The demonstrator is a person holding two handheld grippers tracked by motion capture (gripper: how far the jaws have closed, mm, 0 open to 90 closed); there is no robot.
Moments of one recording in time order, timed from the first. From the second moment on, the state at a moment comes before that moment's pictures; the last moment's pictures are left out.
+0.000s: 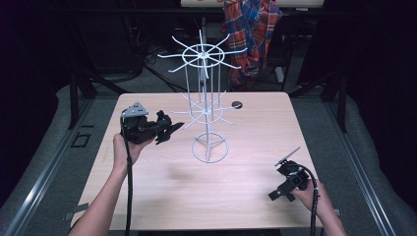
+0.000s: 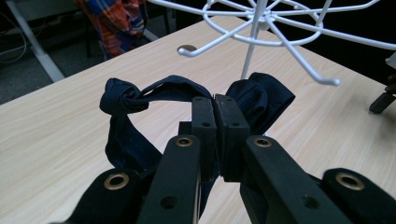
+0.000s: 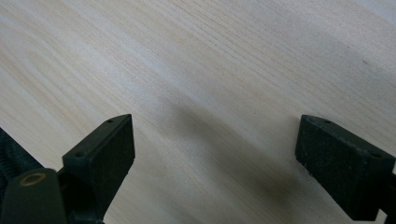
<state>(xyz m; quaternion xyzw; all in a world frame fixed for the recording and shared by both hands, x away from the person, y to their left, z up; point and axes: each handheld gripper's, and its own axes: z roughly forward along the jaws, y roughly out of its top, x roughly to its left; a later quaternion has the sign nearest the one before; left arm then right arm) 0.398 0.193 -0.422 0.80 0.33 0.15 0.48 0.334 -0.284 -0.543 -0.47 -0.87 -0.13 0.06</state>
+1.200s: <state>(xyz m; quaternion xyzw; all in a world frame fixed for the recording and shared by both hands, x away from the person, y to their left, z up) 0.413 0.176 -0.413 0.82 0.30 0.14 0.48 0.334 -0.284 -0.546 -0.48 -0.86 -0.13 0.06</state>
